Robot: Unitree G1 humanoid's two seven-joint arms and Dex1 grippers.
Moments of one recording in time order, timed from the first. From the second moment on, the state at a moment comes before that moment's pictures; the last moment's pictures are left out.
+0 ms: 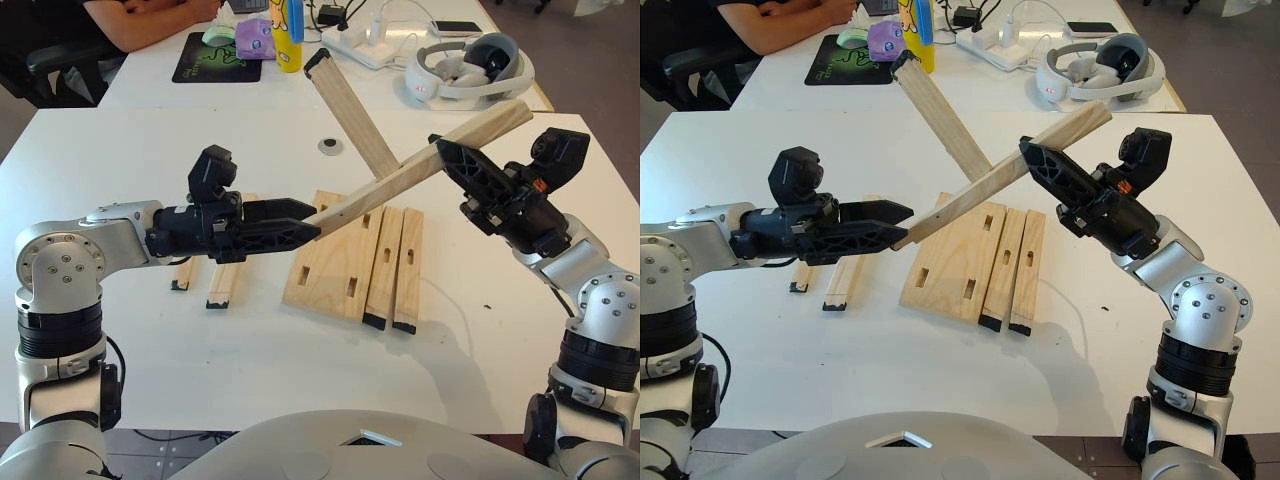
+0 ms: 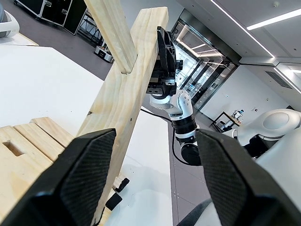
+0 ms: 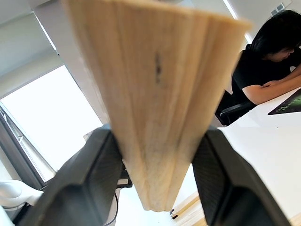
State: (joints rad) left arm -0.39 0.63 0.14 -0.31 -1.32 1.18 -0.78; right arm -0.21 -0.49 -0.35 -0.29 1.42 0.87 0.68
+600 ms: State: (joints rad) left arm -0.39 0.63 0.14 -0.29 -1.30 1.17 -0.79; right arm -0.21 -0.49 -0.35 -0.26 1.42 0.87 0.68
